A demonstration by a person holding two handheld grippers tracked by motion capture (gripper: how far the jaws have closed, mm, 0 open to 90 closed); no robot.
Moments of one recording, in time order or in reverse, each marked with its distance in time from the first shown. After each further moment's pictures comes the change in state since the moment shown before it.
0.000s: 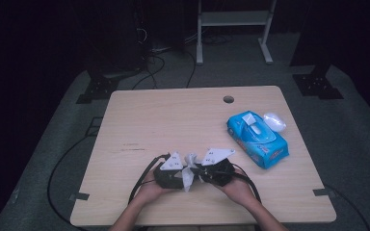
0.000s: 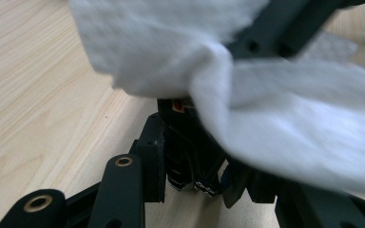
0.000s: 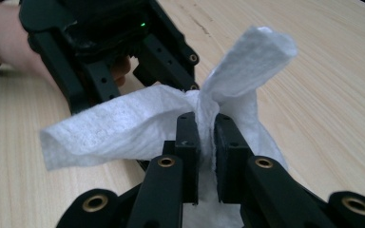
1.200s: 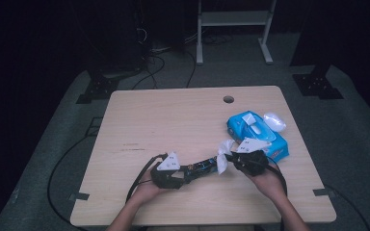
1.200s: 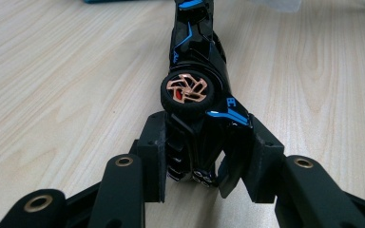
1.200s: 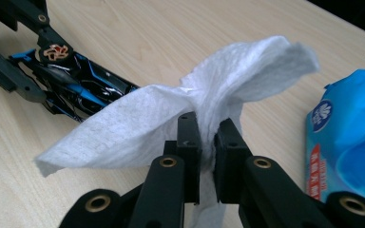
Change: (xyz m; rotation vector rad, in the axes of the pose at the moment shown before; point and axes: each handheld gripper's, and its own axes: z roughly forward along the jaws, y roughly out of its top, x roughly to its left) left arm 0.003 -0.002 -0.008 0.008 0.005 0.027; right arm -0.057 -0.038 -0.061 0.045 -0.232 0.092
